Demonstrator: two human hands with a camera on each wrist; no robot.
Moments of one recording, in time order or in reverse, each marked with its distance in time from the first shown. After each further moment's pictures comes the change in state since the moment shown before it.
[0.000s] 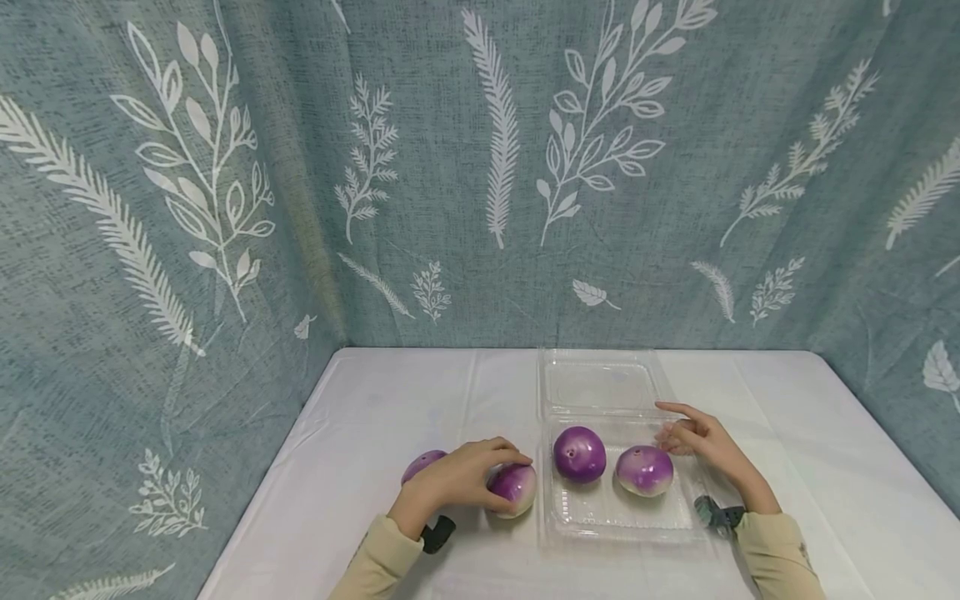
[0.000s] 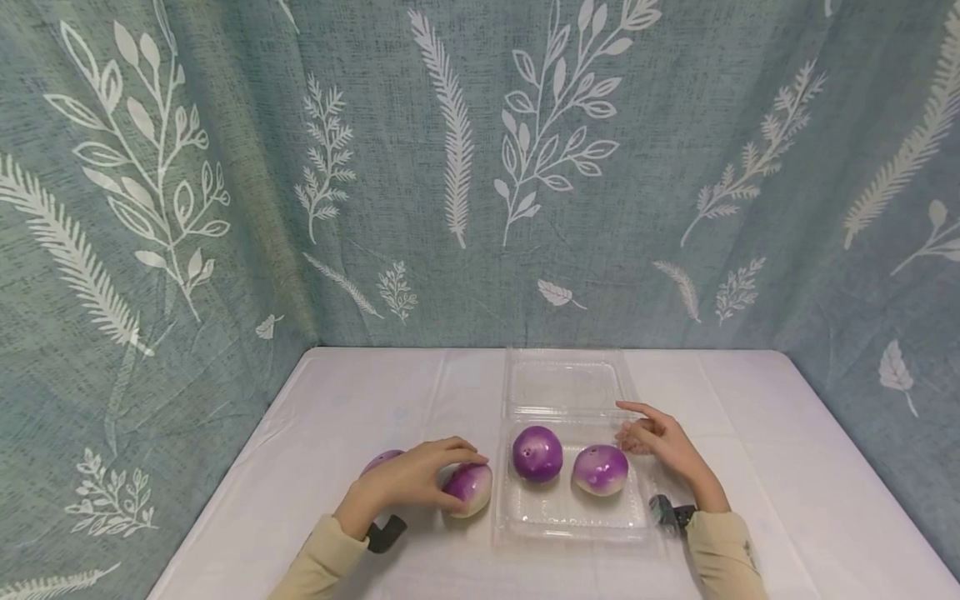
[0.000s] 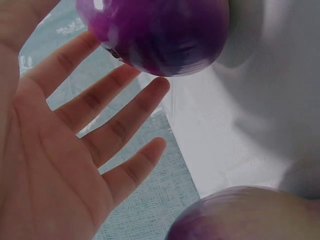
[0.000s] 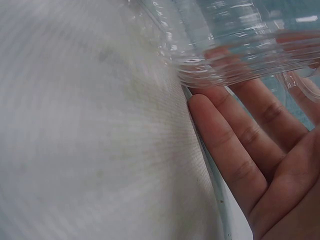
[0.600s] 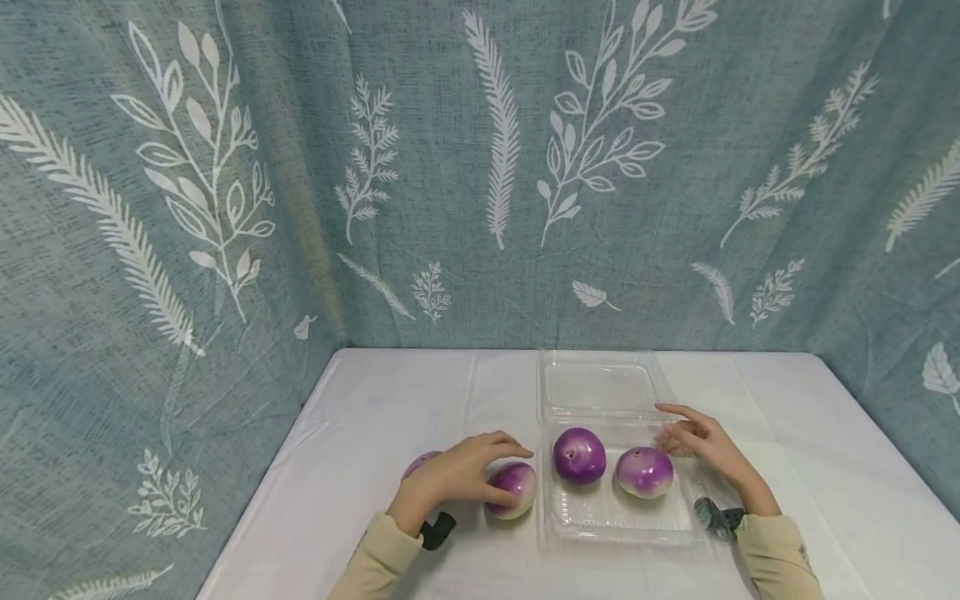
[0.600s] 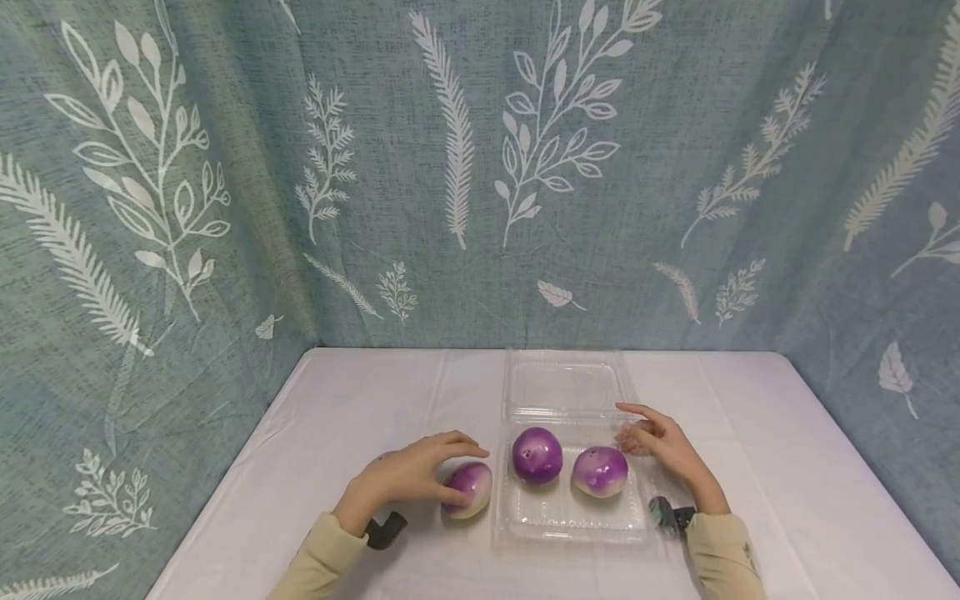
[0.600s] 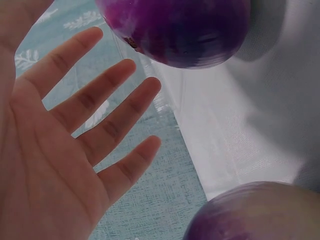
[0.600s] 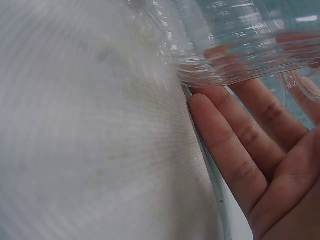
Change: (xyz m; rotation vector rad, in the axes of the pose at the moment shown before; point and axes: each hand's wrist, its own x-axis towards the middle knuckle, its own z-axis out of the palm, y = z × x) left_hand 0.002 0.001 -0.007 0.004 0.020 0.002; right_hand 0.000 -0.001 0.001 -0.024 0.010 0.023
